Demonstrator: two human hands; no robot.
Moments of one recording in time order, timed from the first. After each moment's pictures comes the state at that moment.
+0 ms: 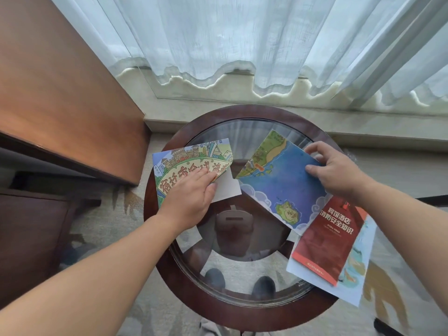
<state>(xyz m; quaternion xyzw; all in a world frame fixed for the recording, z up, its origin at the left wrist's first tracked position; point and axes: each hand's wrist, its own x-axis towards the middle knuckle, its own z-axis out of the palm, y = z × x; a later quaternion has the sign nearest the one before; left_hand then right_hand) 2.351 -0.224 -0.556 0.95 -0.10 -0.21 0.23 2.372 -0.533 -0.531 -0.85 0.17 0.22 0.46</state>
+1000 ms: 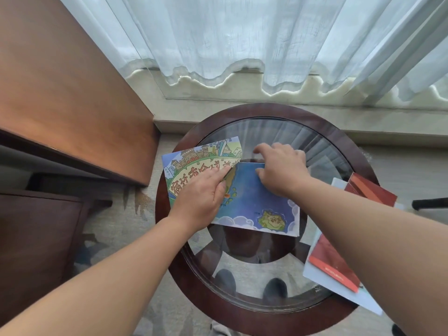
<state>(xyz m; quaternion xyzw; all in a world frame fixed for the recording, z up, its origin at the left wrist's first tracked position) 2.353 -0.222 -0.558 0.94 -0.09 -0.19 0.28 2.399 -0.421 -0.553 -0.97 -0.01 0.20 0.13</state>
